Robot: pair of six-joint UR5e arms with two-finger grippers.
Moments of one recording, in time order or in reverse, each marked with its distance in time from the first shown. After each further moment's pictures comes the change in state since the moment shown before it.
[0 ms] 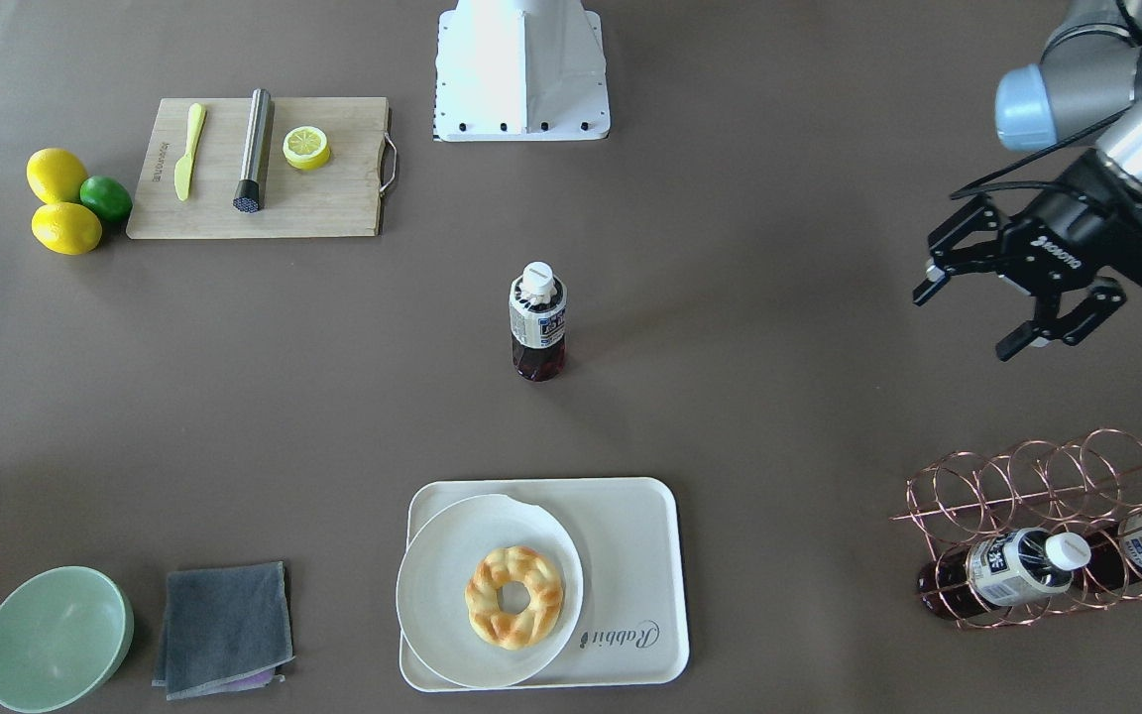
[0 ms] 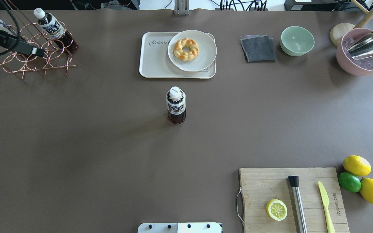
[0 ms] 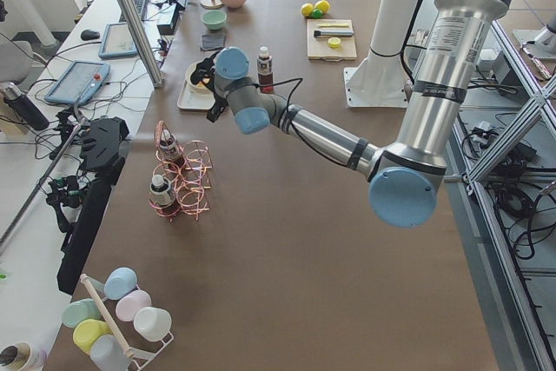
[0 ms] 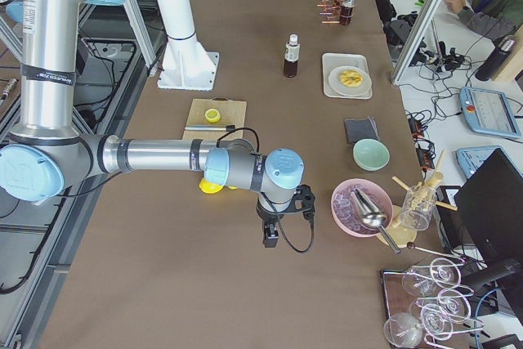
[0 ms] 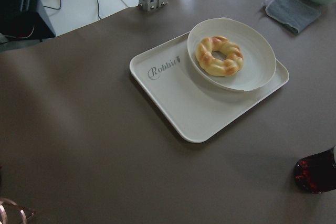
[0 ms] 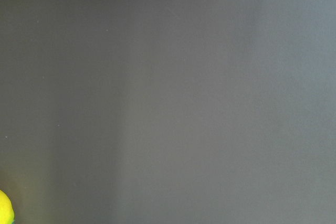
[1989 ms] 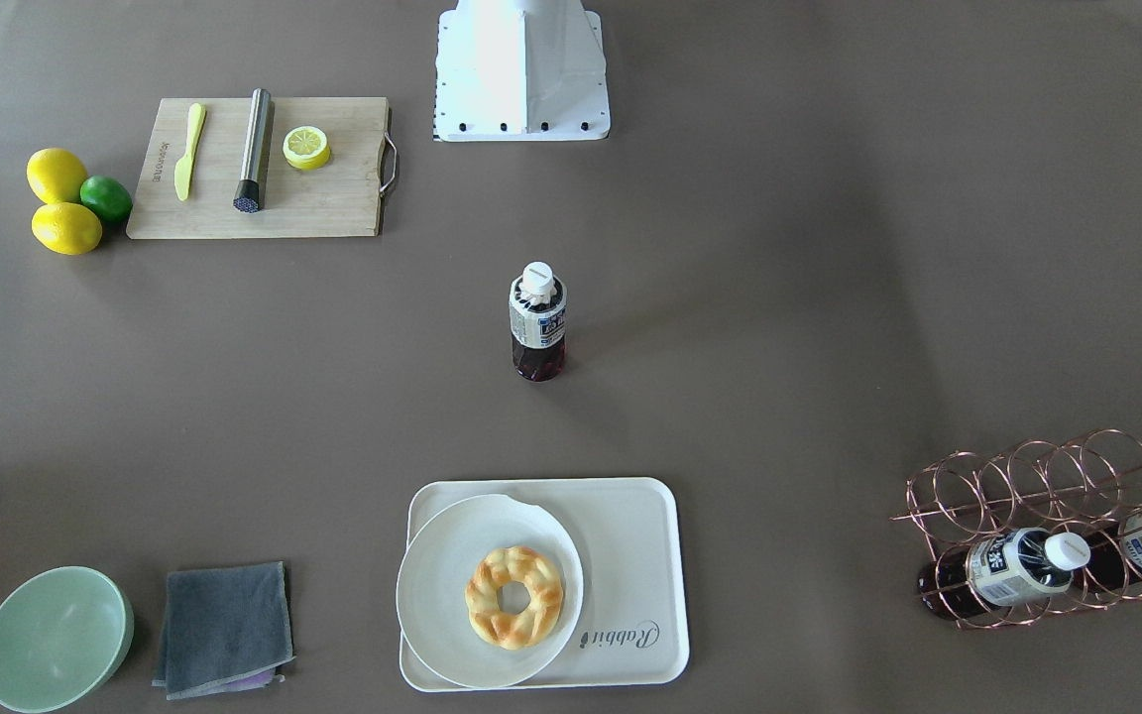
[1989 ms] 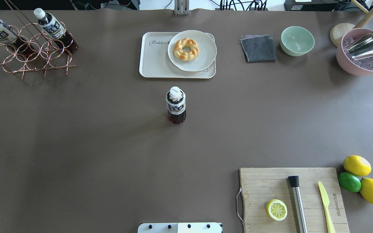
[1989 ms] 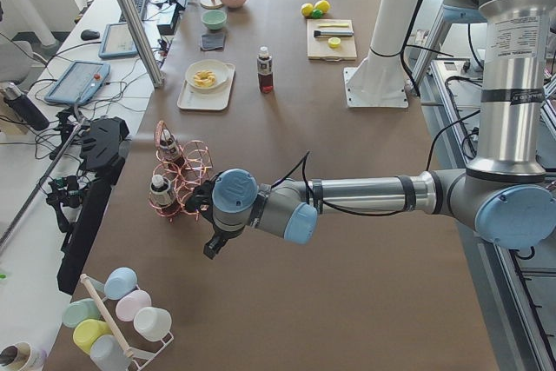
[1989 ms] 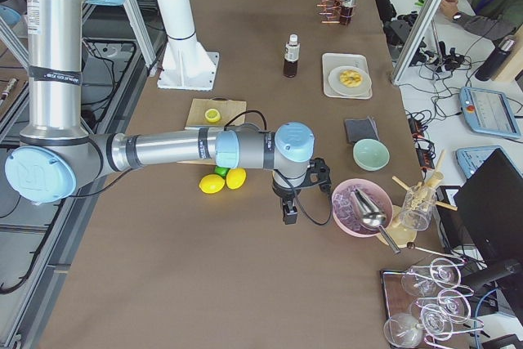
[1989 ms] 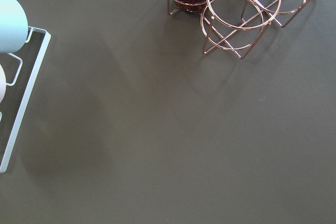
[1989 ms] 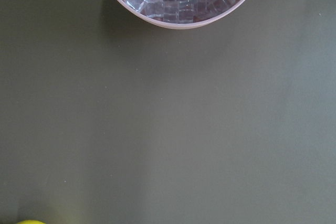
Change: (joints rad) left arm -0.387 0.262 0.218 0.251 -0.043 0.841; right arm -0.007 0.067 0.057 0.032 0.050 0.034
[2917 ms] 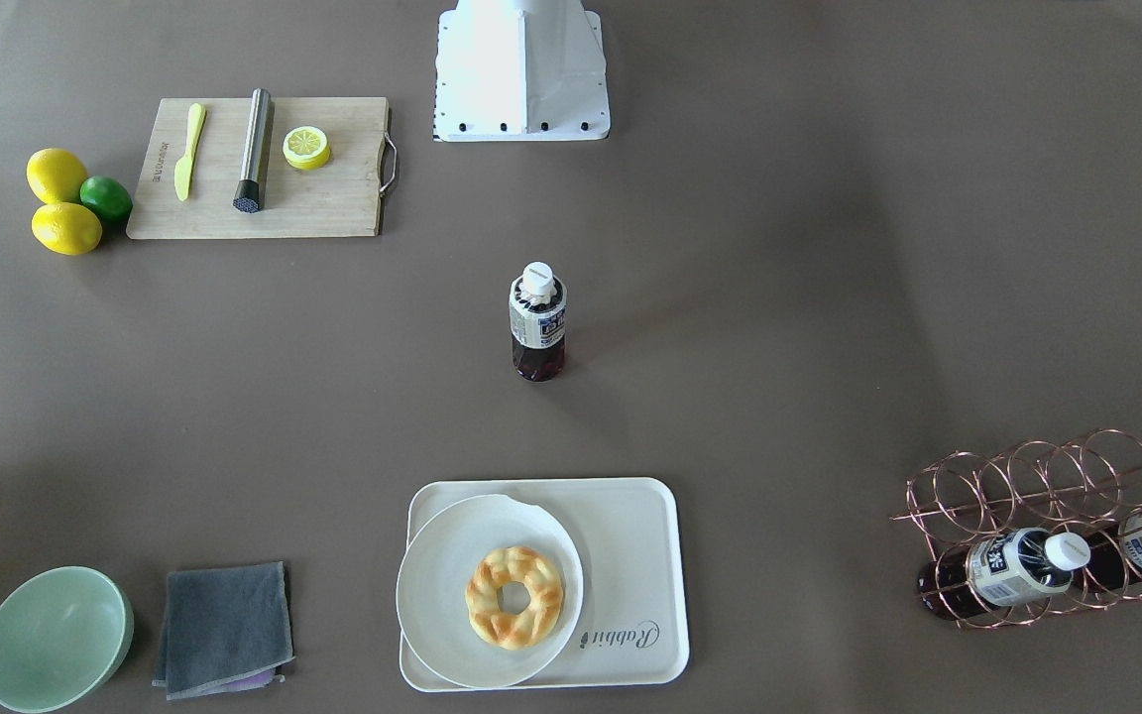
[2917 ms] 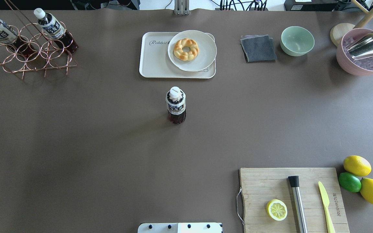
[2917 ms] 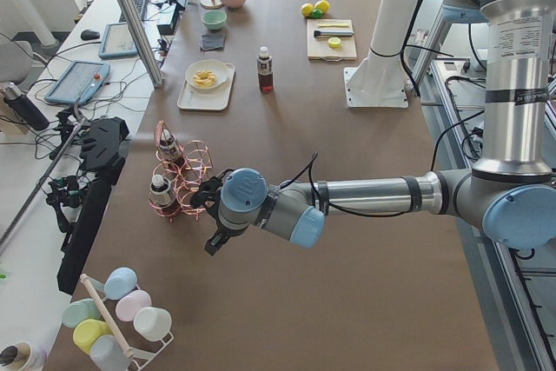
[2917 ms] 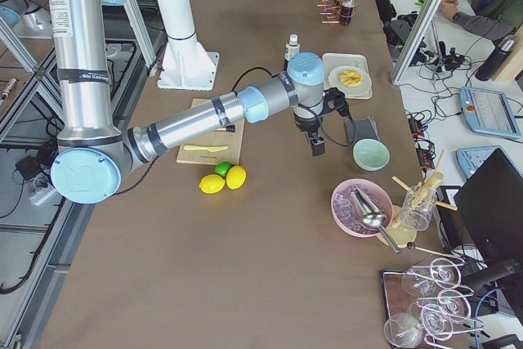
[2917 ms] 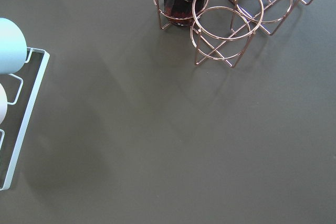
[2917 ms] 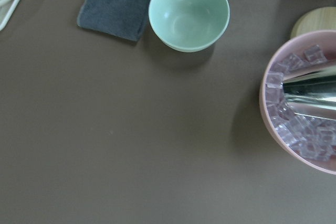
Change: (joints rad) left arm -0.003 0.029 -0.017 -0.085 -0.003 0.001; right arm -0.196 0.120 0.158 0.187 -0.015 0.311
